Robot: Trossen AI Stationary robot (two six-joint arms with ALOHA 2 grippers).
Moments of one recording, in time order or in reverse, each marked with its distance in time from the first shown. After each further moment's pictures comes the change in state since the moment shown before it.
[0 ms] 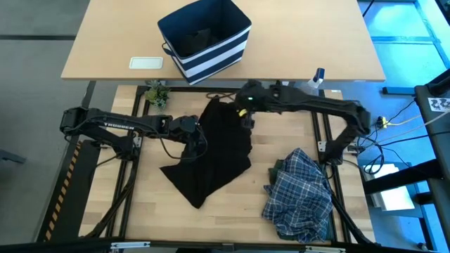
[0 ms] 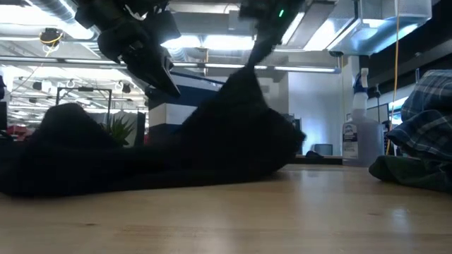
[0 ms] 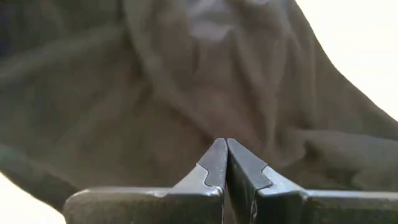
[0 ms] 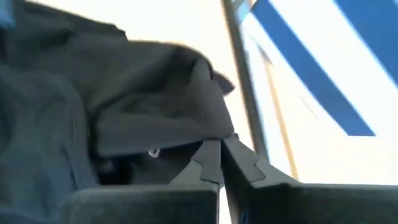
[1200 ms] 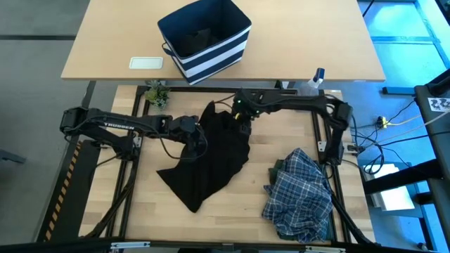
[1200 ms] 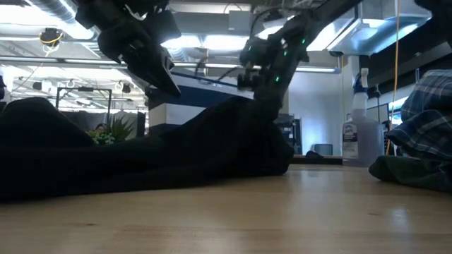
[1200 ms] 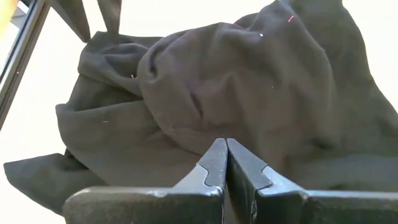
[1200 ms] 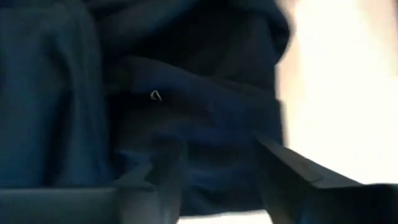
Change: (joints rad) left arm 0.000 0.000 0.000 0.005 0.018 0.004; right arm -0.152 0.201 -0.254 0.211 -0.349 0.026
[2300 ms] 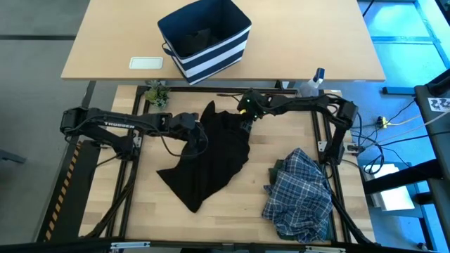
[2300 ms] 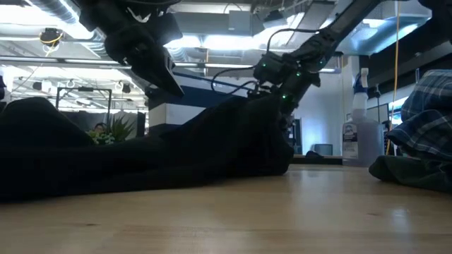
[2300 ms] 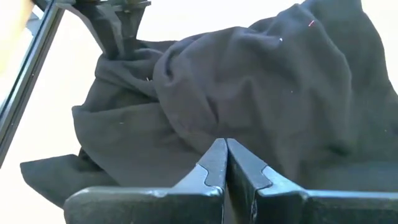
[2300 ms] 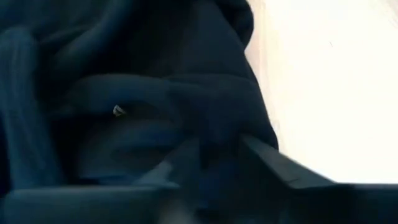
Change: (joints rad) left arm 0.038 0.000 0.000 0.021 0.005 0.027; right arm -0.083 -0.043 -0.245 0.348 -0.099 0.204
